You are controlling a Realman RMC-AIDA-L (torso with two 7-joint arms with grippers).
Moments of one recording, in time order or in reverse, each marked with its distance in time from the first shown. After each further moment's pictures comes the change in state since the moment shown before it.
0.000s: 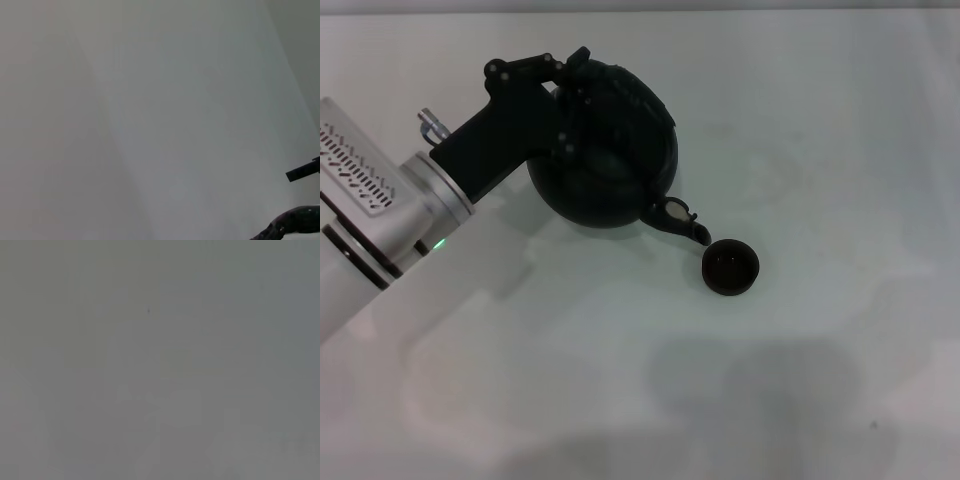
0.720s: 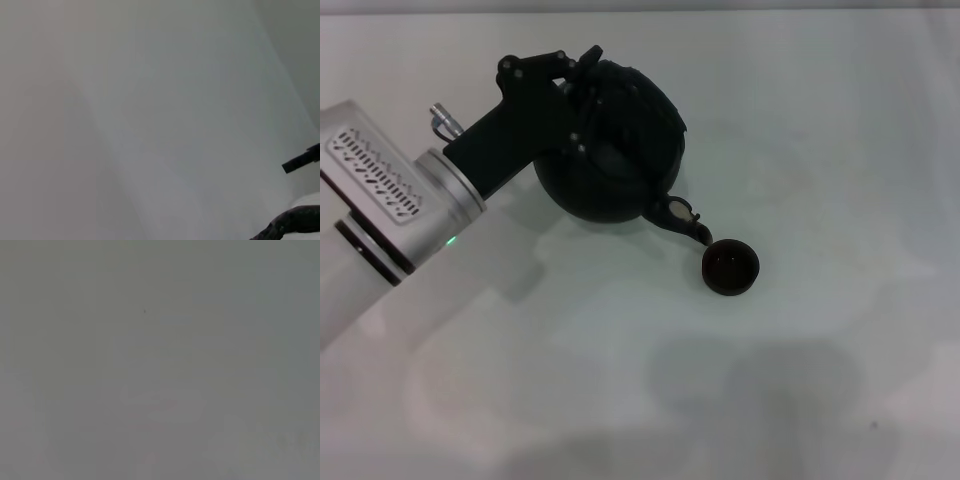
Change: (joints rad) left arm -0.011 -0.002 -0.003 0.022 0.002 -0.023 0.098; right arm -0.002 0.000 0.001 0.001 0.000 0.003 0.021
